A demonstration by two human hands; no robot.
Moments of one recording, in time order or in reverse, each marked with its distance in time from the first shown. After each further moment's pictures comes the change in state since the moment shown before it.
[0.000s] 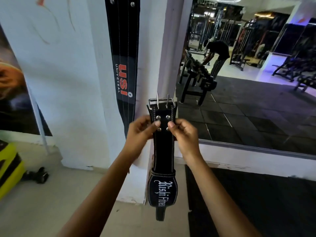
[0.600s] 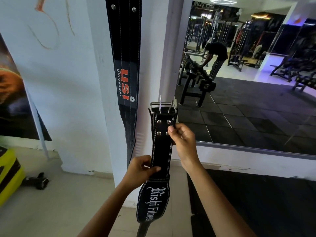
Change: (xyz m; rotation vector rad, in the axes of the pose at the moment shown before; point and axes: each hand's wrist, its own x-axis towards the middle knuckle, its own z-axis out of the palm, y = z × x) left_hand -0.047 -0.072 -0.033 0.375 -0.133 -0.186; right_hand 0.005 0.005 0.016 0.072 0.012 0.060
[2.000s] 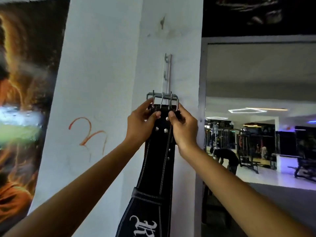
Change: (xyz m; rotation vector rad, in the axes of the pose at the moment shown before) left_hand 0.217 0.381 -0.234 0.049 0.553 0.857; right_hand 0.248 -0.290 0.178 -0.062 0.153 -0.681
